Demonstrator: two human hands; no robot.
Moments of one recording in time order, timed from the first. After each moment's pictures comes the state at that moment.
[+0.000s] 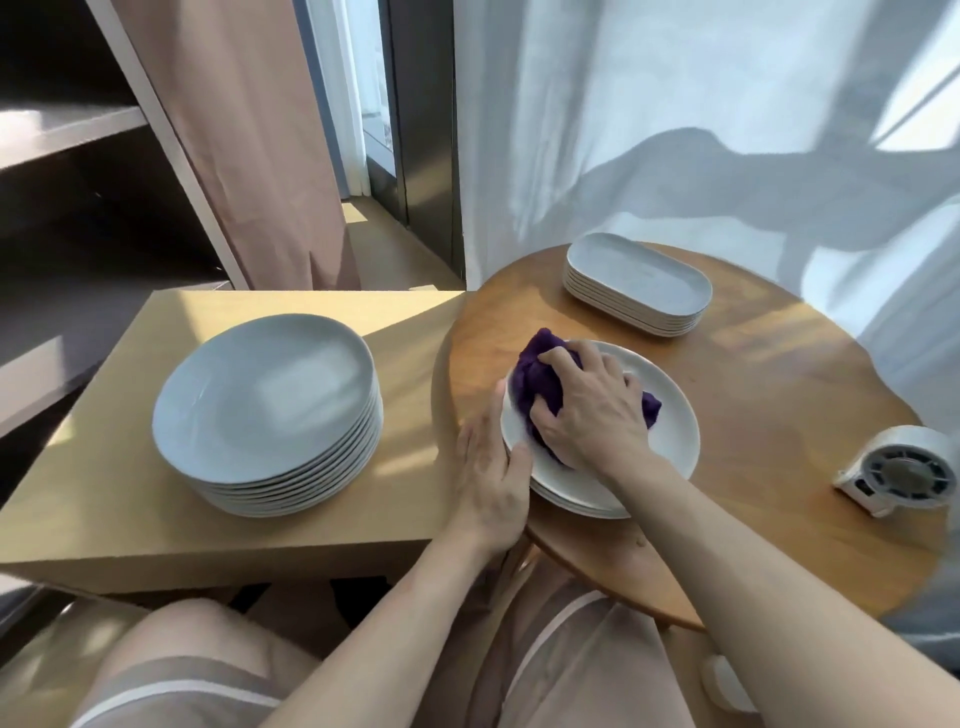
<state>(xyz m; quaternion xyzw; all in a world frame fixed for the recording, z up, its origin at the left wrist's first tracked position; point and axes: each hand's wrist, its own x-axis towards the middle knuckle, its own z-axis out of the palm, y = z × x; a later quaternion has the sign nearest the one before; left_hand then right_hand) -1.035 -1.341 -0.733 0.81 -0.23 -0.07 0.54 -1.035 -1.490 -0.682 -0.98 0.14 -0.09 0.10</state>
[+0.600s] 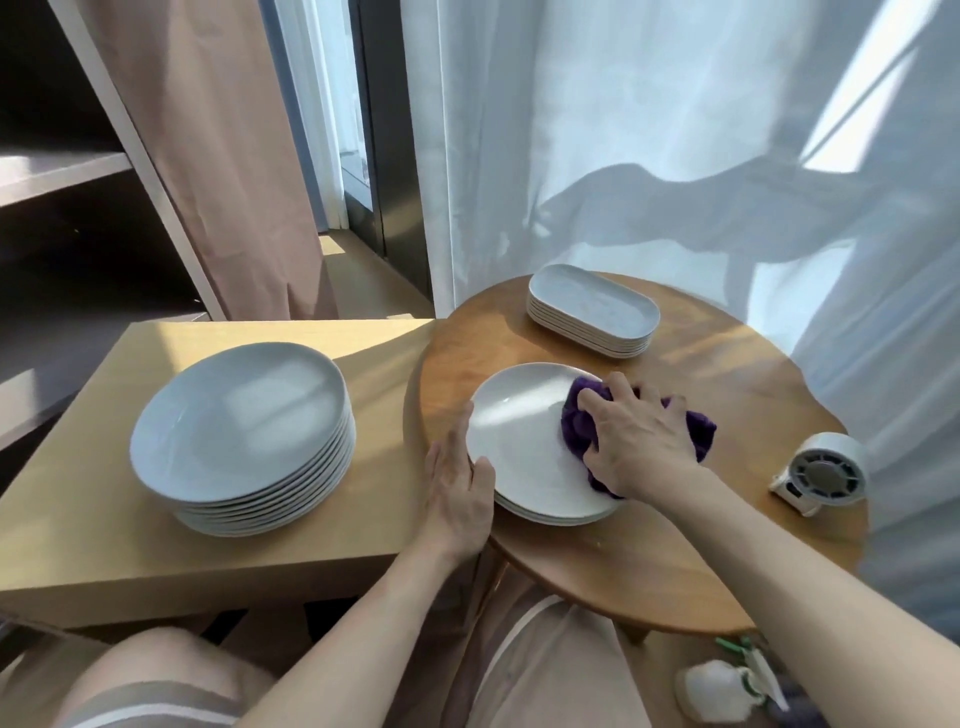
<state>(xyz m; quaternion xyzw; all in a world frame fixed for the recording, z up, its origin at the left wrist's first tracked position) -1.038 -1.342 -0.730 0.82 -0.21 -0.08 0.53 -1.088 -1.543 -0.643 -0.98 0.17 0.04 -0.08</state>
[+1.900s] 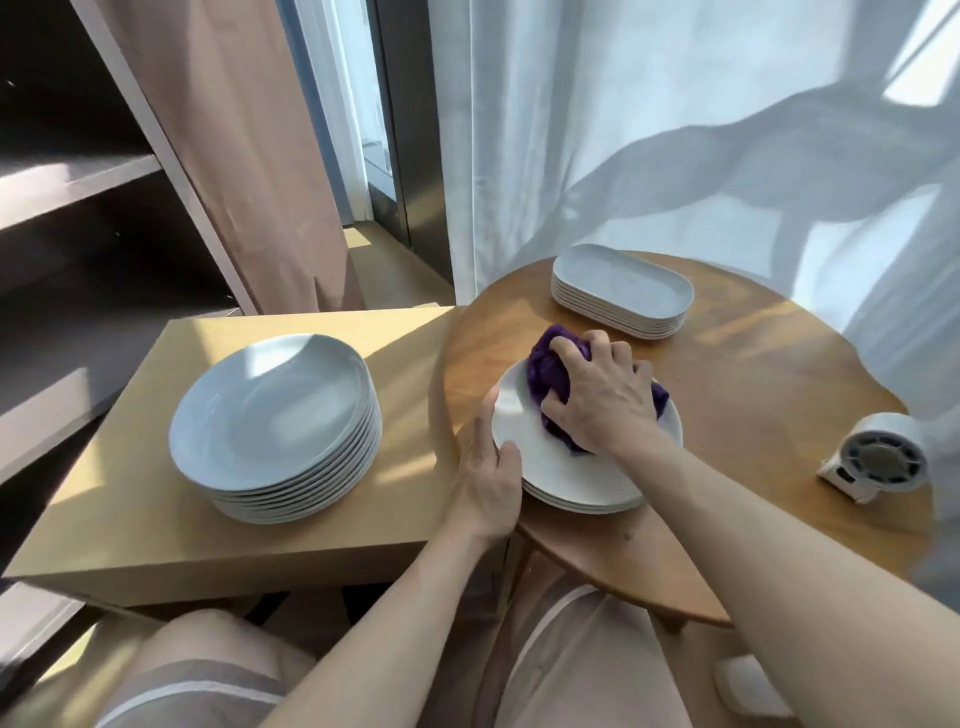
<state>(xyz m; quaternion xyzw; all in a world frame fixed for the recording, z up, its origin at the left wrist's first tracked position) -1.033 -1.345 -0.735 0.81 -0.19 -0.10 0.55 -1.029 -1.522 -0.680 -0.98 0.16 -0.09 0.02</state>
